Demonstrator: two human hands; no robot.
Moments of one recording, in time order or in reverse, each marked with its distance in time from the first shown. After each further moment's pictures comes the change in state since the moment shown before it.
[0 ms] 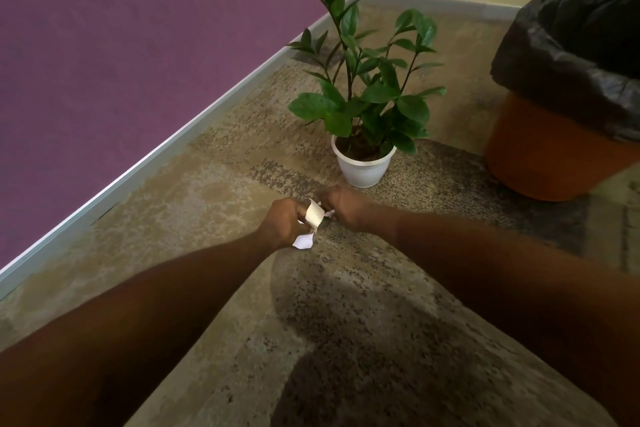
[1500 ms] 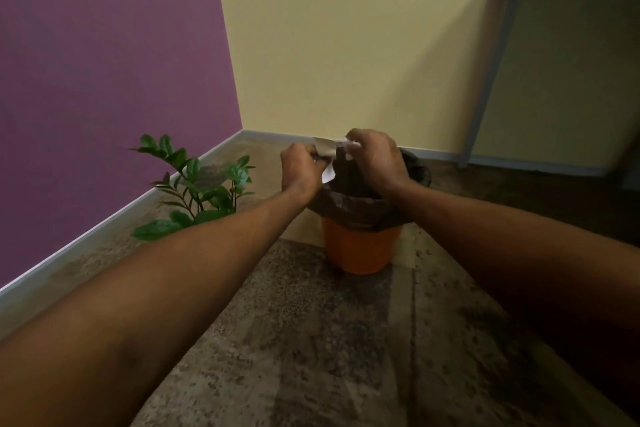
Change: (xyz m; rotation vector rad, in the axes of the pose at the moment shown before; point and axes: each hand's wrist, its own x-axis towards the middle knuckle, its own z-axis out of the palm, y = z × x) left_hand 0.068 0.436 -0.007 -0.298 0.605 0.359; right_hand -0.285 0.122 -0.301 -0.058 0.998 0.370
